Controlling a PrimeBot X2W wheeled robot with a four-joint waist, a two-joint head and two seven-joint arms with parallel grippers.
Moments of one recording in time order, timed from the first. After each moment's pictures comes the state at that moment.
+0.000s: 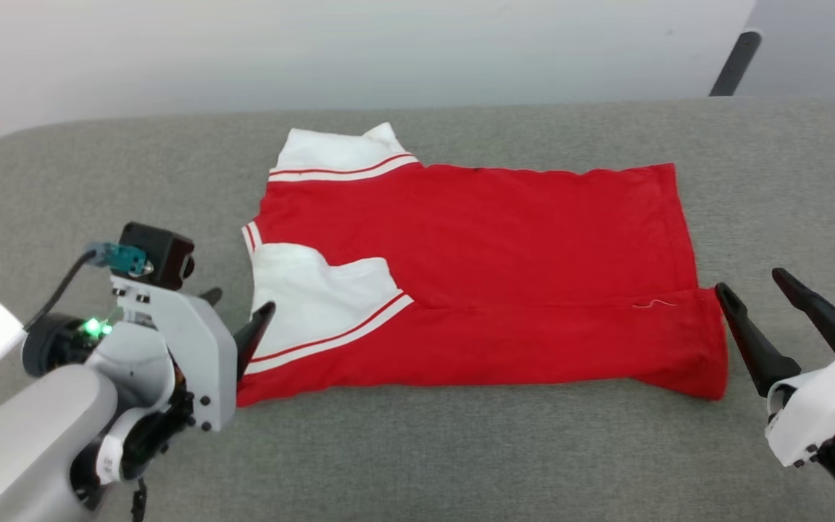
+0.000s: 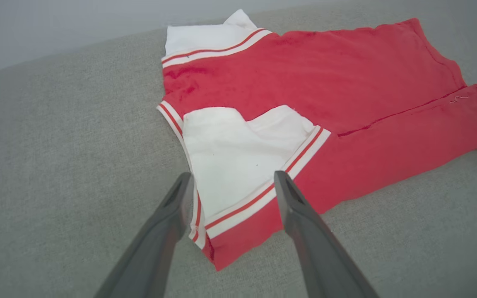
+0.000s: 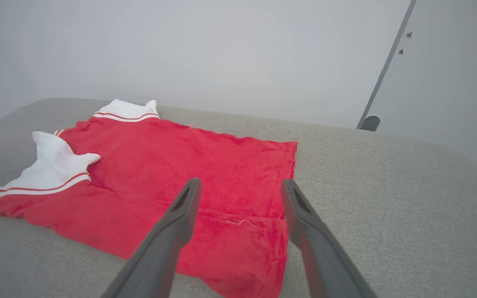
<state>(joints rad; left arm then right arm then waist) -0.67 0.86 -0.87 -0.05 -1.07 0.31 0.35 -0.16 -0.38 0.07 -0.16 0.46 0.13 0.35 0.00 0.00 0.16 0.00</state>
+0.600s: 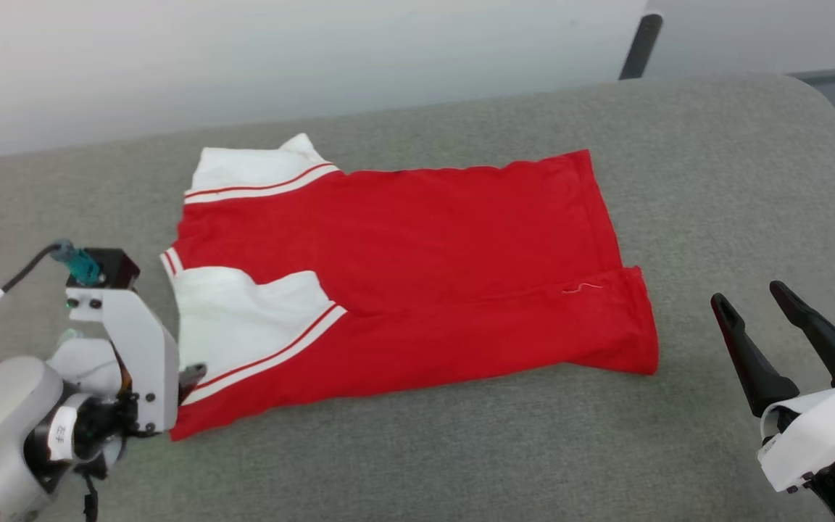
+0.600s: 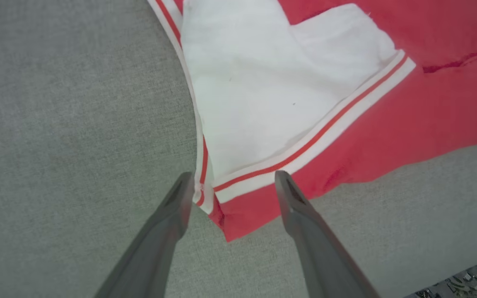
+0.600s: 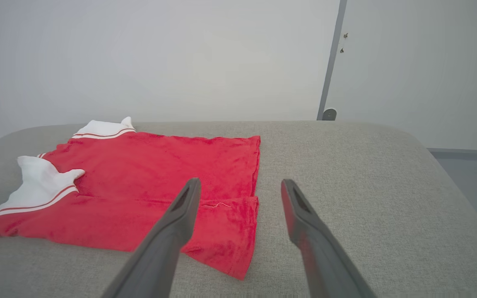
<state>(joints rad) -0.68 0.91 -0.88 0.12 -1.22 0.33 0.62 -0.07 -0.27 0.01 -0.30 0.43 0.13 0.36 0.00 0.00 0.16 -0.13</state>
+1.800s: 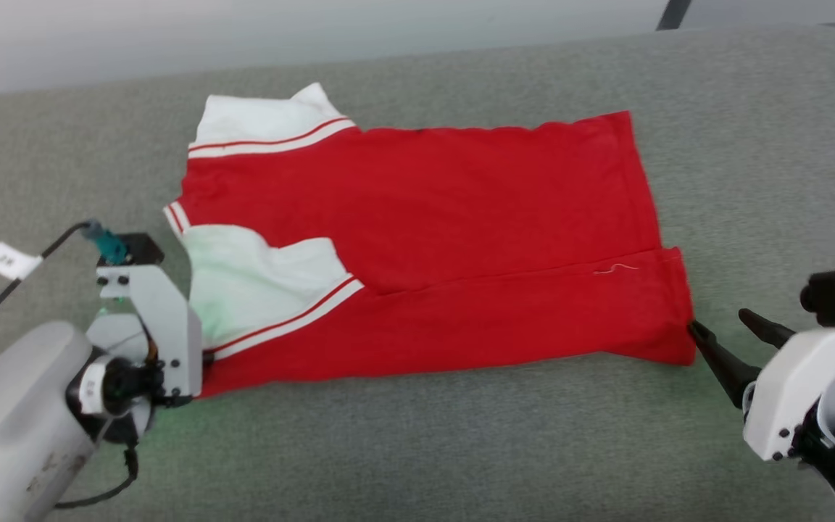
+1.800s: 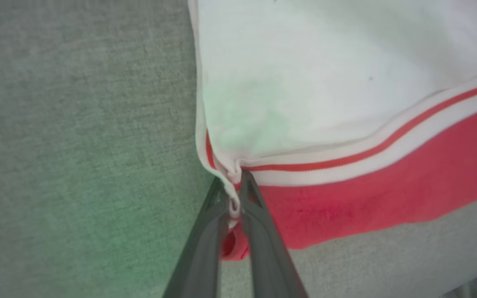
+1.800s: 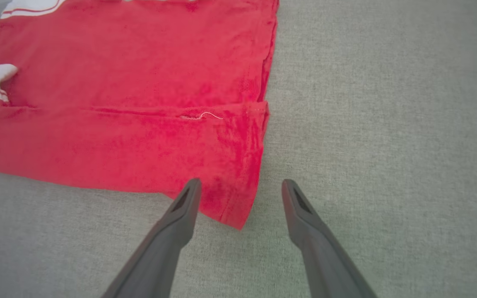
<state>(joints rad) -0.77 0.73 -0.91 0.44 -1.25 0.21 0.68 -0.21 -0.30 0.05 -0.11 0.47 0.13 0.66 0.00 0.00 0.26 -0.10</state>
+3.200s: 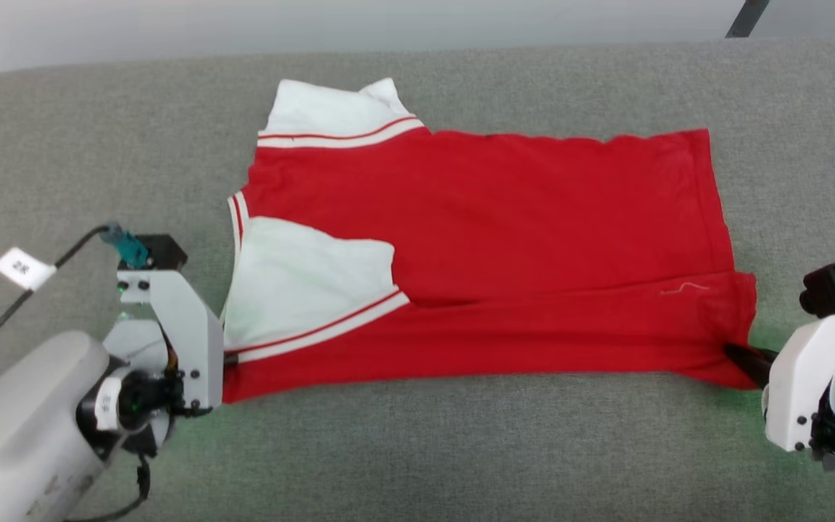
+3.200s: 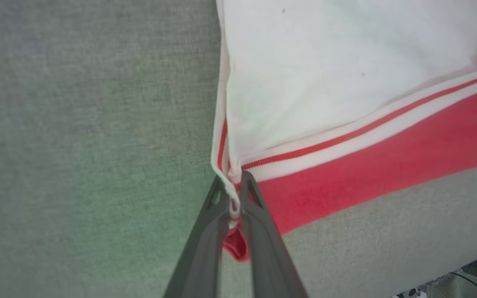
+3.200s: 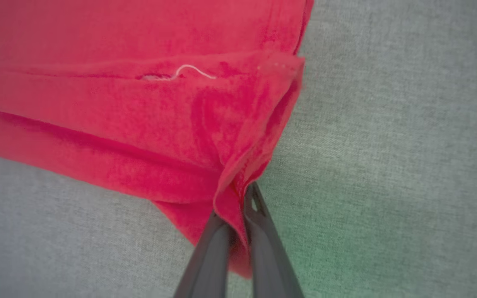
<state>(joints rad) -0.75 0.76 -0.90 0.29 -1.26 0.26 0.67 -0.33 -0.43 0.15 0.17 0.60 0.13 0.70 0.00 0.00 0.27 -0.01</state>
